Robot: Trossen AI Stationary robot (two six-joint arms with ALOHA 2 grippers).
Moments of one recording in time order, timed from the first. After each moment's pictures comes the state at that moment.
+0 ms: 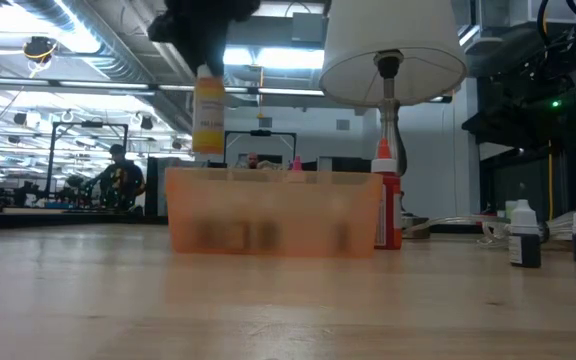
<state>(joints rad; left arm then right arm) -0.09 1.68 1.62 -1.28 -0.19 -0.82 -0.50 0.08 0.01 0.08 0.60 0.20</state>
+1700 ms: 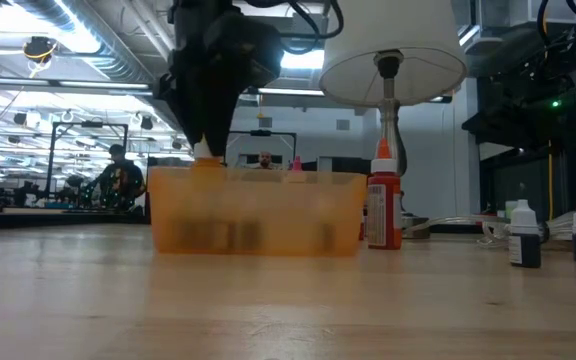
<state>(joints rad) -0.15 1.86 1.50 -1.08 -0.09 -0.85 -0.50 0.08 0.01 0.08 0.60 0.20</state>
